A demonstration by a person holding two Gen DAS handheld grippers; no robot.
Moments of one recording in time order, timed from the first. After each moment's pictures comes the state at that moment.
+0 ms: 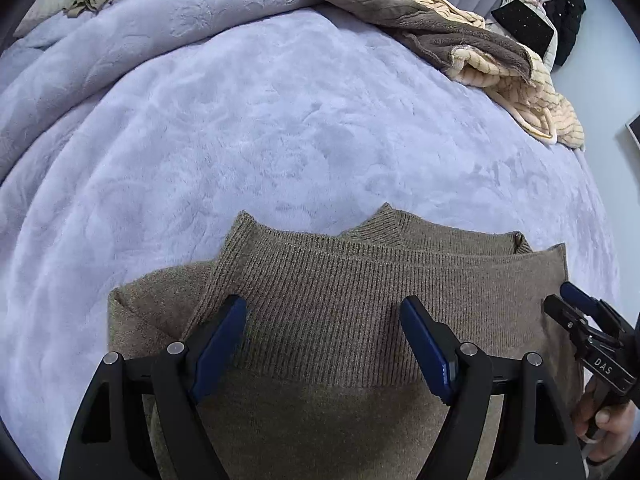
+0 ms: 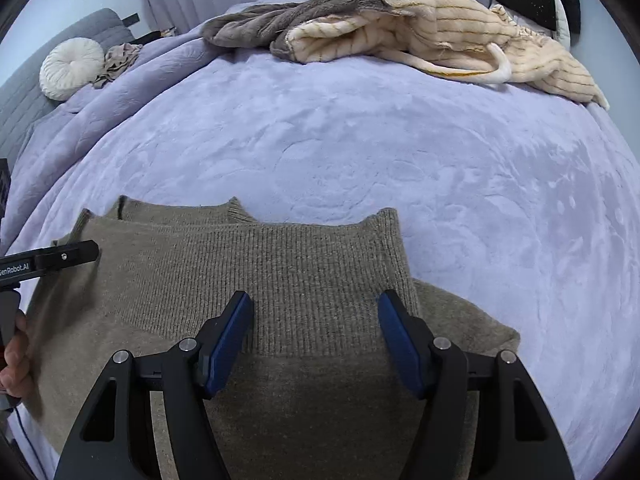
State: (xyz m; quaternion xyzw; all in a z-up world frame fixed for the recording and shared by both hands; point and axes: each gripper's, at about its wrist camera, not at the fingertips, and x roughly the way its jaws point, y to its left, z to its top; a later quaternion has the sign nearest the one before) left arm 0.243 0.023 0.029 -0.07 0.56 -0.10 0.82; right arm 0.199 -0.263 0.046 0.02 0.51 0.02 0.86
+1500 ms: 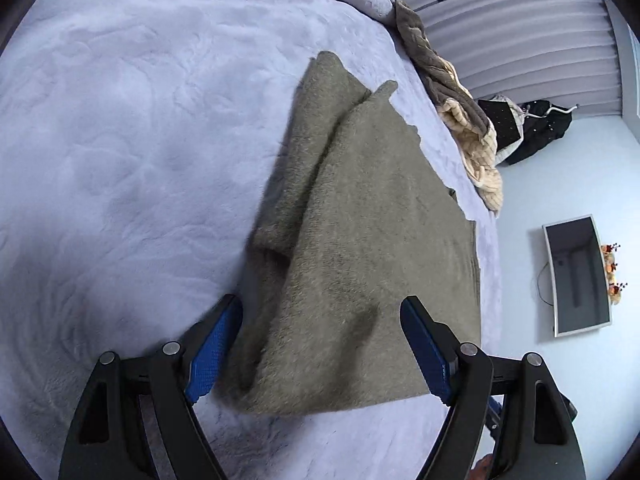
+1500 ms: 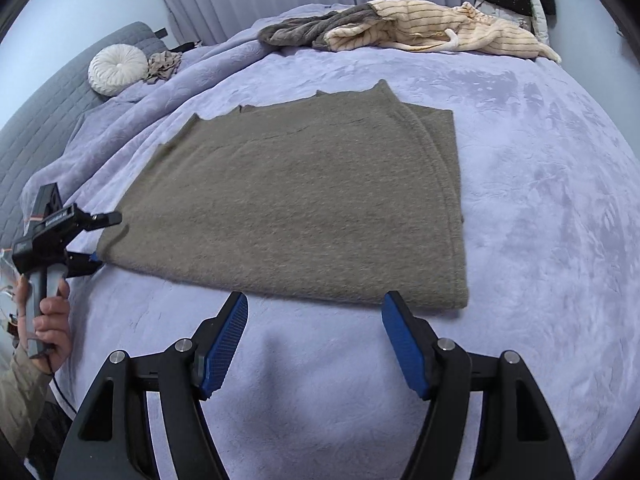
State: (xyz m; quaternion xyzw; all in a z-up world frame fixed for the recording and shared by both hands) left arm 0.055 0.162 -0.017 -0.37 0.53 -0.17 0.74; right arm -0.048 -0.228 0.078 0.05 0.49 0.08 0.87
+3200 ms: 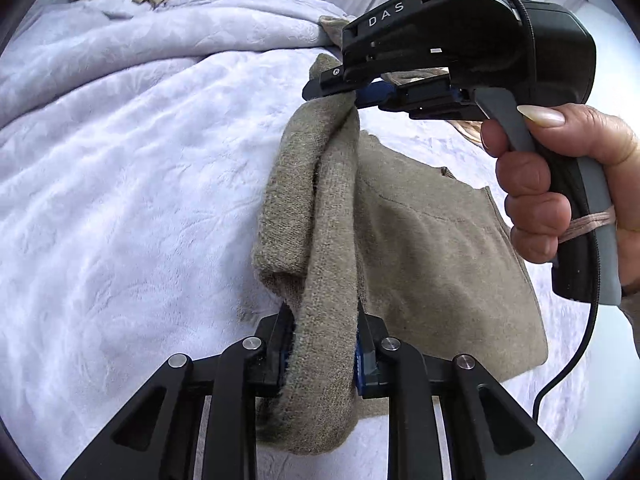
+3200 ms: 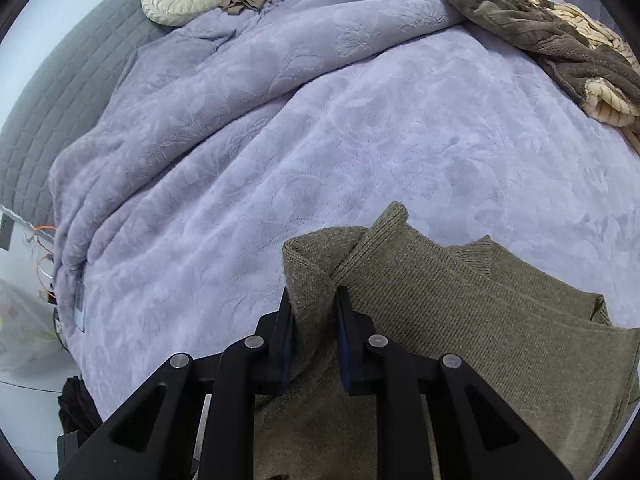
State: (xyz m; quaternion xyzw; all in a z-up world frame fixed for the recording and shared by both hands) left arm 0.047 0.061 0.066 -0.15 0.48 -0.13 0.85; right arm 0.226 -0.007 0.088 0.03 0.58 0.25 0.78
